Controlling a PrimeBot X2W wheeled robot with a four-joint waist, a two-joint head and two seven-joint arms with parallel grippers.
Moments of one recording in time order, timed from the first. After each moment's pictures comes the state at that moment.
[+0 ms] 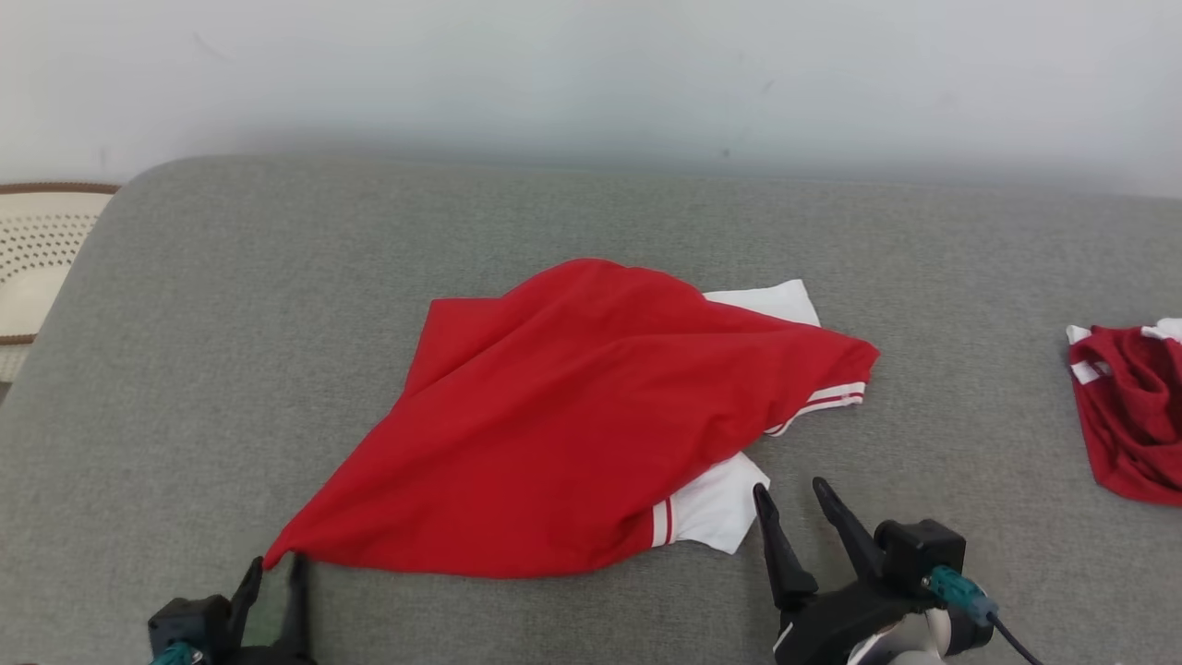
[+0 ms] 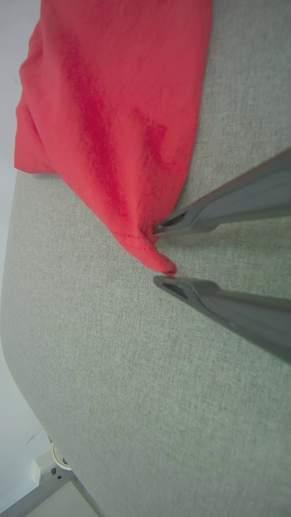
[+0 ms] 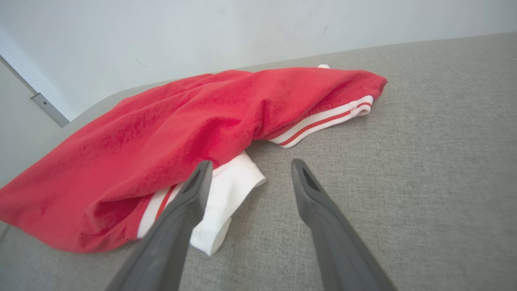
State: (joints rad) left arm -0.31 0.13 0.00 0.62 -0.15 -0.02 -0.26; right arm -0.24 -0.07 0.36 0.47 0.27 0.13 -0.26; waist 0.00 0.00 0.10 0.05
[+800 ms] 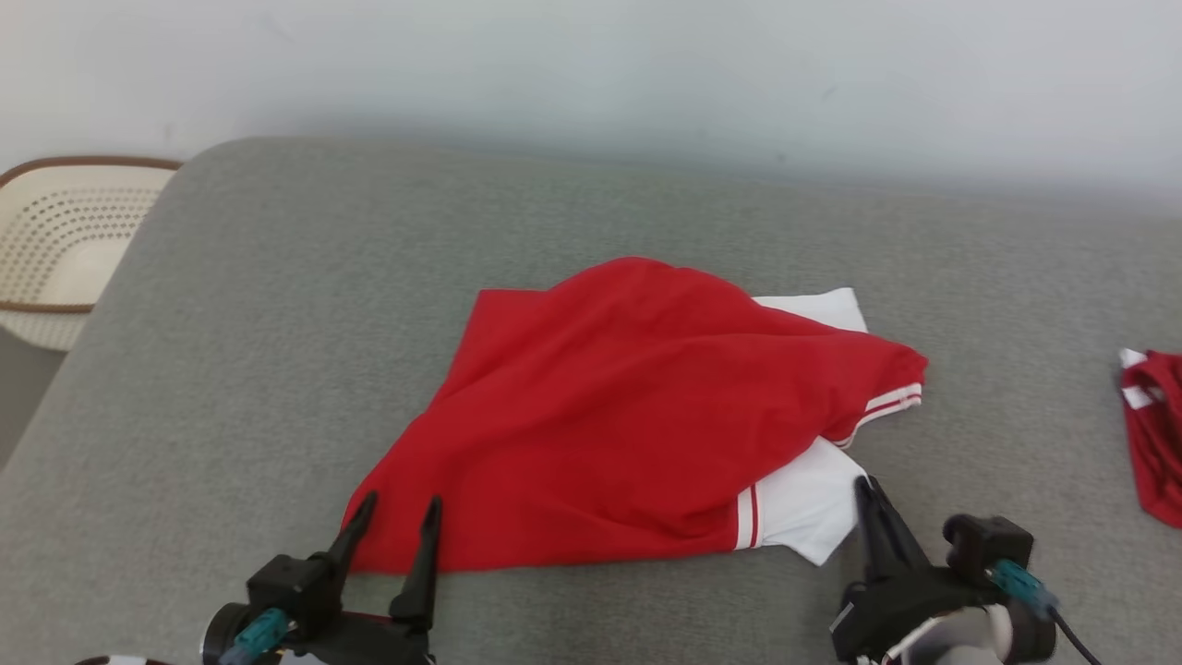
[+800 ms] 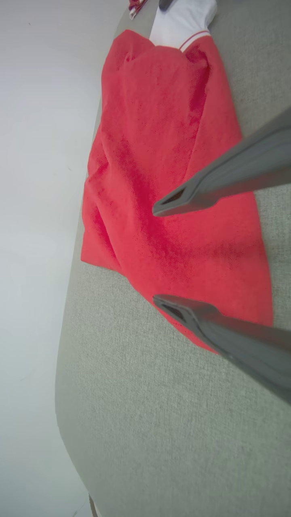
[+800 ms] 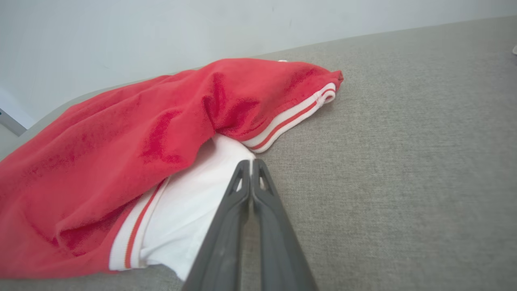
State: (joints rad) left arm -0.29 0.05 -0.15 0.40 -0.19 -0.08 -0.26; right arm -0.31 -0.07 0.17 0.60 0.23 0.13 -0.26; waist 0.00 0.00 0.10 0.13
